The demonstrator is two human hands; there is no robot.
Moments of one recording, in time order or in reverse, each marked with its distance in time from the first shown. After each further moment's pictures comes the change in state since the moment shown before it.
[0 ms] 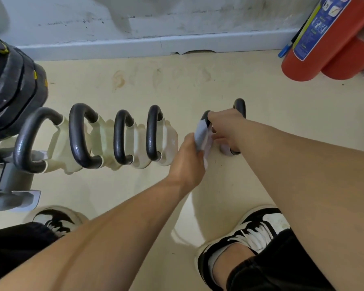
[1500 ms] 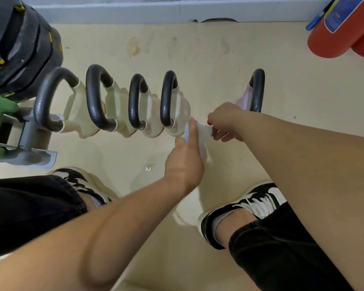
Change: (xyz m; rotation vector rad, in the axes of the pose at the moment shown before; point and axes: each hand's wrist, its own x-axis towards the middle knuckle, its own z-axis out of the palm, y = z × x) left_hand -0.067 -0.029 0.004 0.385 0.002 -0.141; right_hand -0.009 0.052 0.023 -0.587 -0.230 -0.135
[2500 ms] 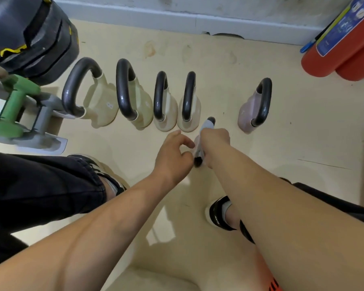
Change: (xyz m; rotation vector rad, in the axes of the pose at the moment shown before) left_hand -0.050 -0.078 -0.035 -0.647 0.082 -0.015; right_hand -0.065 -0.018 0.111 0.658 0.264 0.272
